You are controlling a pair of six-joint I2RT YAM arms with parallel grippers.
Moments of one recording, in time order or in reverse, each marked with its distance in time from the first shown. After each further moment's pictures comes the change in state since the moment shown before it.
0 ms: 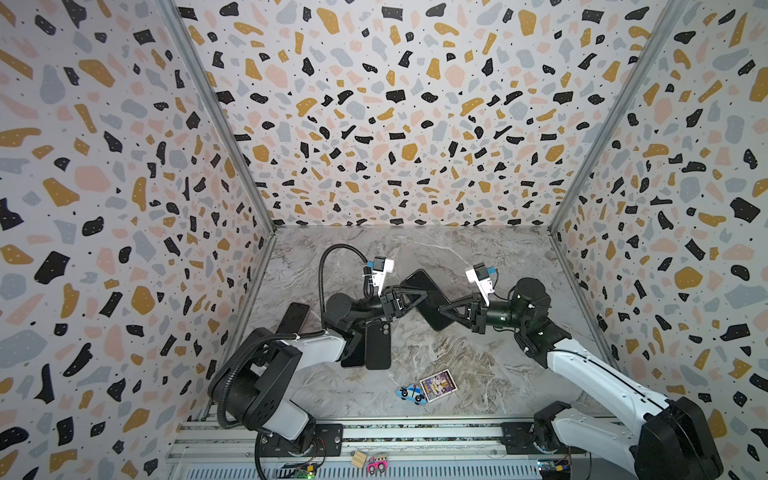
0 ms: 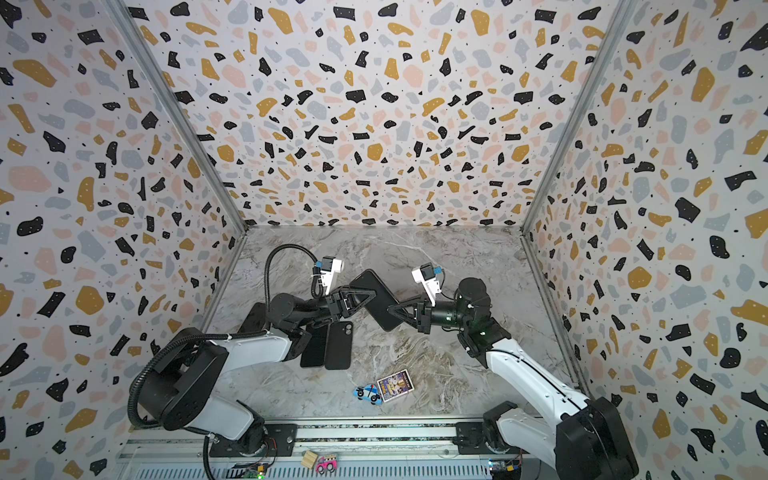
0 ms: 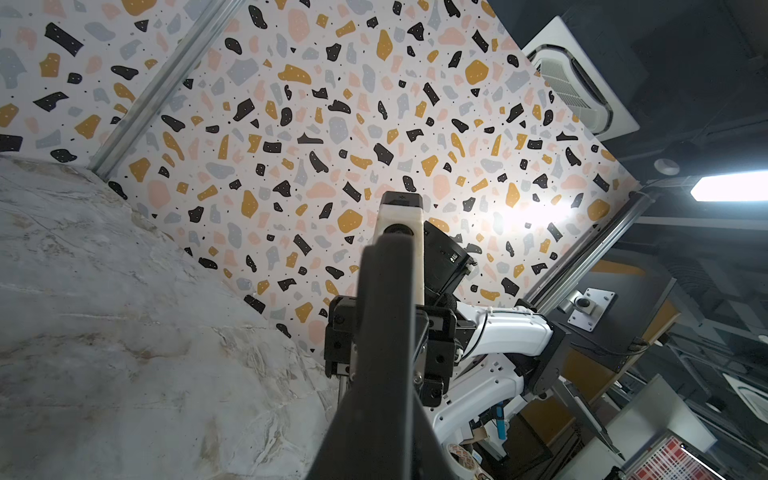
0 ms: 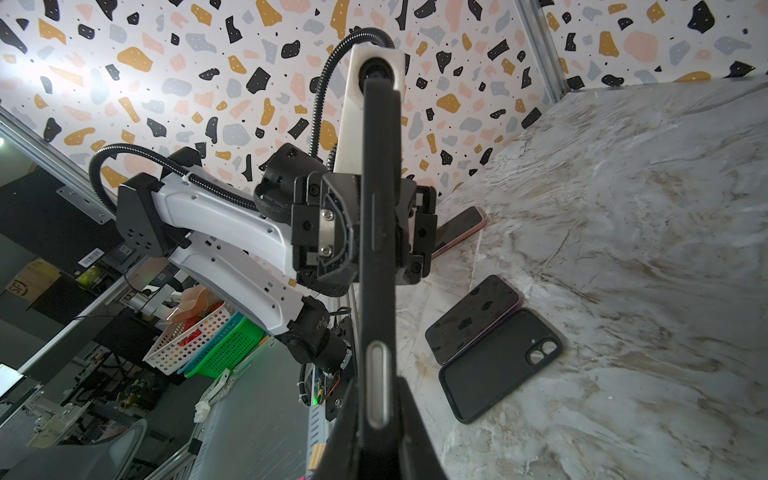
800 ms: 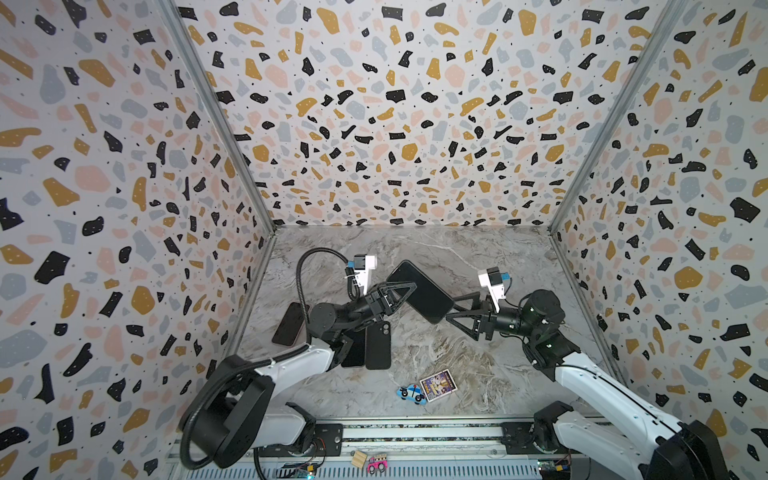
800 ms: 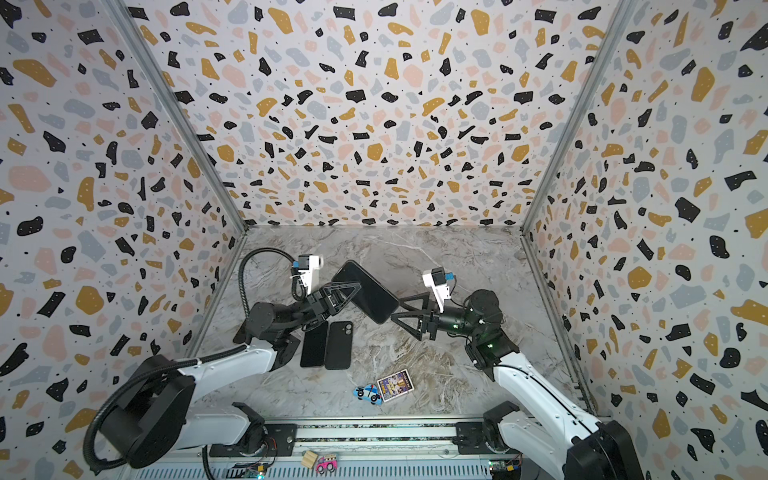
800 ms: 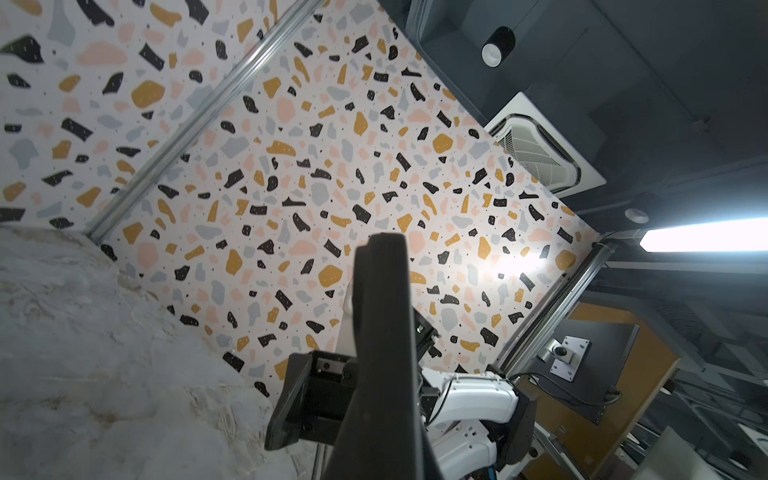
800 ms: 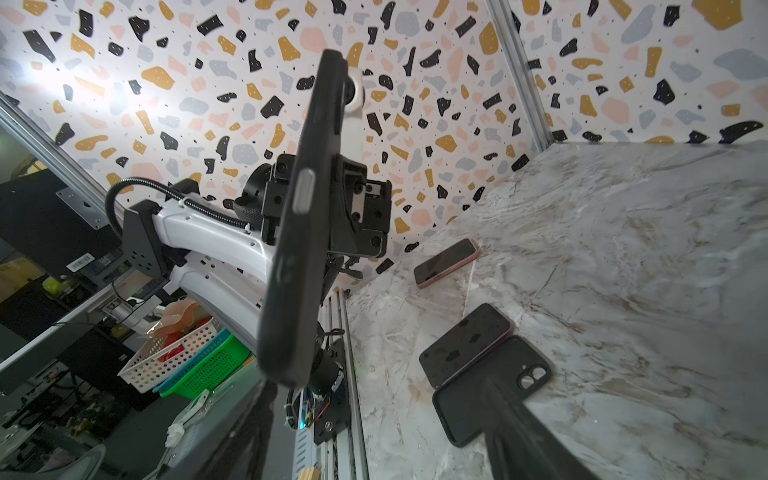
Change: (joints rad) left arm -0.003 -0.258 -0.053 -0.057 -0.193 -0.069; right arm -0.005 -0.156 -0.121 0.129 0.071 0.045
